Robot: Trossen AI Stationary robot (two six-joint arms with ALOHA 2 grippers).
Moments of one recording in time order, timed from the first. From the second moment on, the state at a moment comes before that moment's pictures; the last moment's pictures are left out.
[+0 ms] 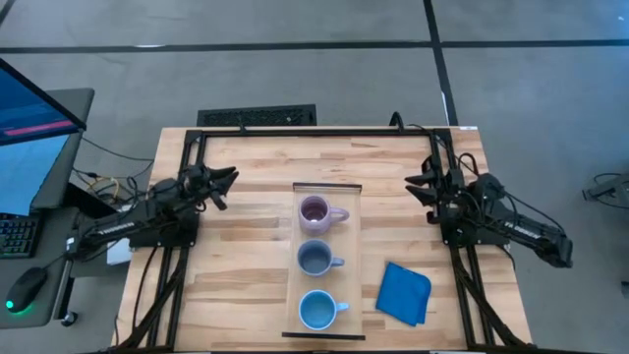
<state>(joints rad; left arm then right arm) 0.32 0.00 0.01 0.07 -0.26 -0.32 -0.45 0.00 0.01 0.34 -0.40 0.18</state>
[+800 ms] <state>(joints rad) 0.32 0.00 0.01 0.07 -0.29 -0.23 -0.50 0.00 0.01 0.20 -0.37 0.12</state>
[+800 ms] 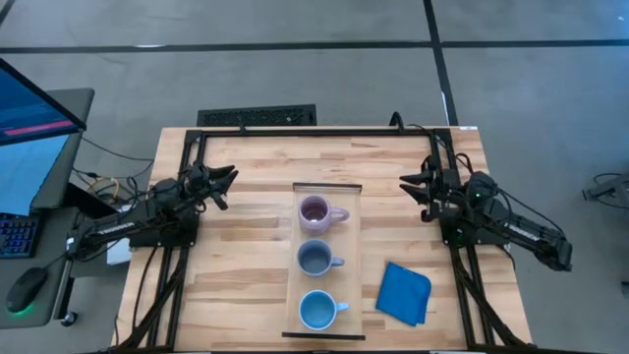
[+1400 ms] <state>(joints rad) 0.32 0.12 0.01 0.06 -0.22 0.04 -0.53 0.00 0.01 0.06 -0.33 0.04</state>
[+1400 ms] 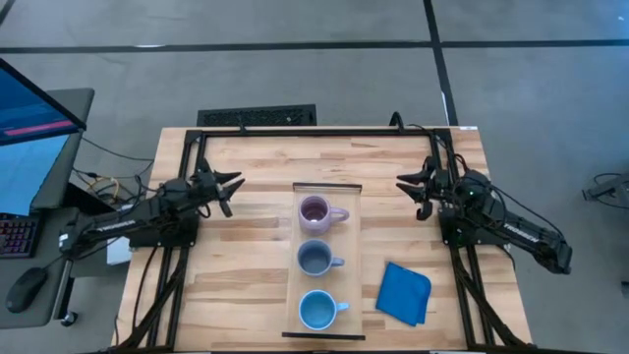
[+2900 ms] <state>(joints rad) 0.32 0.01 0.01 0.04 -0.11 -0.04 -0.53 0.09 0.01 0.06 -0.31 0.03</state>
